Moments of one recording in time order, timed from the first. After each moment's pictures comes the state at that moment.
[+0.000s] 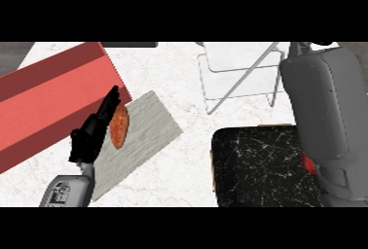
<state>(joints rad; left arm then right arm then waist) -0.17 0.07 -0.01 -1.46 -0.16 -0.03 0.03 -1.02 -0.16 -0.13 -1.22 1.16 -0.46 0.73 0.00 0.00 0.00</state>
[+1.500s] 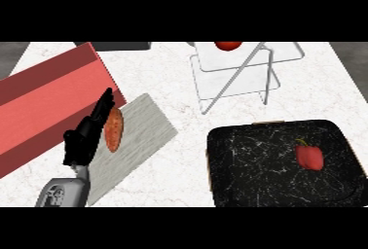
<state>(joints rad) -0.15 0.08 0.01 -1.47 -0.15 -0.03 0.04 -0.93 -0.41 -0.48 -1.79 0.76 -0.14 1.02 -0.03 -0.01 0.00</state>
